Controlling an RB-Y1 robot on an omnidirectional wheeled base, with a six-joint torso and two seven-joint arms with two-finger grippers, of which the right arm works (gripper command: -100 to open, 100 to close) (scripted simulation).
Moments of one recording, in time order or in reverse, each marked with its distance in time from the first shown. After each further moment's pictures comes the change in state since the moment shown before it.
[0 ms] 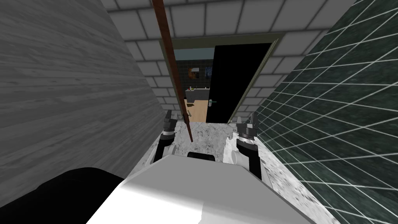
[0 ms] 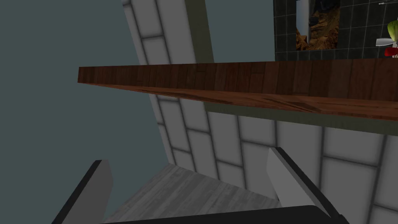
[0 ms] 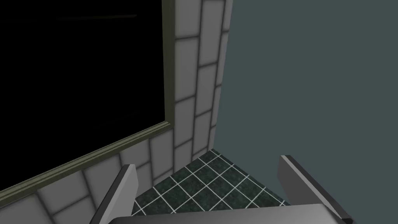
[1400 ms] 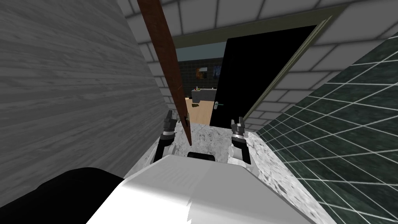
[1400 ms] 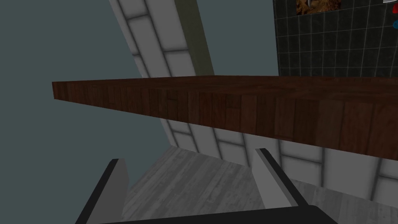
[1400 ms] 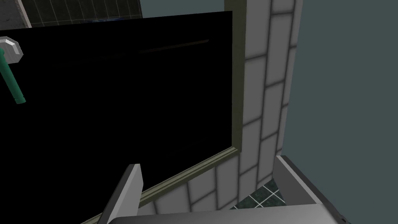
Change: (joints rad) arm -0.184 -0.116 -0.025 0.362 -0.209 -0.019 0.127
